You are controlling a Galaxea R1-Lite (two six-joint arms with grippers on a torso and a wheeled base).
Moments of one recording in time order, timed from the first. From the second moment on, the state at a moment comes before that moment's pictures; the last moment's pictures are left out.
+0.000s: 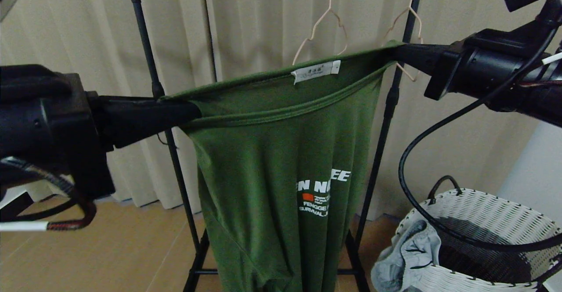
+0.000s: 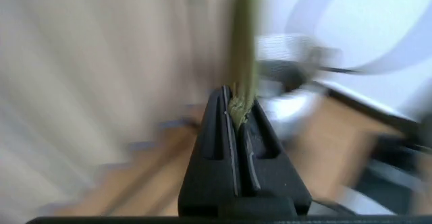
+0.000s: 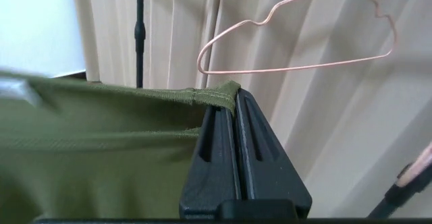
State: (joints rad) left arm -0.67 1.20 -1.03 -0.04 -0.11 0.07; right arm 0.42 1.50 -1.11 -0.47 0.24 -0.03
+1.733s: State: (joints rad) left arm -0.64 1.43 -1.07 -0.23 0.17 0.09; right arm 0.39 1.25 -0.89 -0.30 0.24 -0.03
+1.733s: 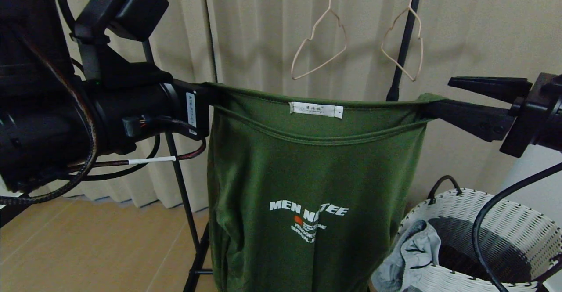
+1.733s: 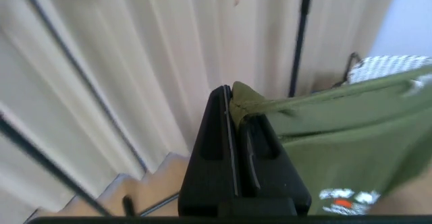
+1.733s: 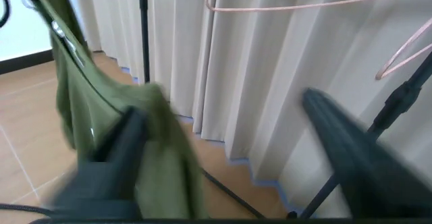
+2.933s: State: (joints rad) left arm -0.35 1.05 -0.57 -0.28 0.05 0.11; right arm 0.26 1.08 -0.61 -0.19 0.01 -0.19
